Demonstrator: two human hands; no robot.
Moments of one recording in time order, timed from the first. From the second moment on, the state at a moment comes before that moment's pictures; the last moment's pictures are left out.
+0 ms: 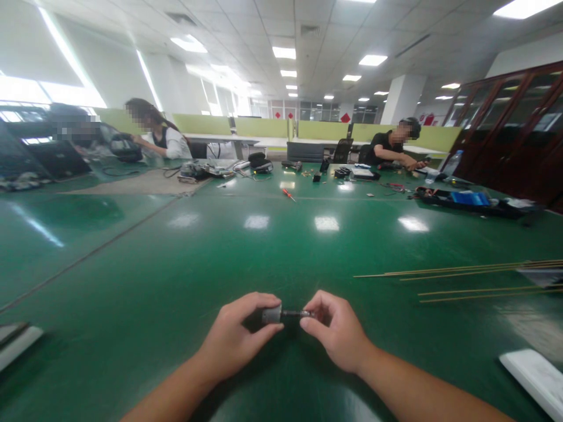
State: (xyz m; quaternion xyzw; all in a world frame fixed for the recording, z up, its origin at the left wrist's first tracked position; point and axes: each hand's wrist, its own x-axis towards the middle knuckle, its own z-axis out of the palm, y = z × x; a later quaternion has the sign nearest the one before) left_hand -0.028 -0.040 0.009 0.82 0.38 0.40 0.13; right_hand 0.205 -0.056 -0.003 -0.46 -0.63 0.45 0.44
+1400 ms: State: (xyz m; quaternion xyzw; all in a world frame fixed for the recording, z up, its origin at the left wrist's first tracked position) left_hand -0.030 -0.036 0.015 0.83 0.38 0.40 0.12; right_hand 0.207 -0.055 -0.004 -0.46 -0.62 0.43 0.46
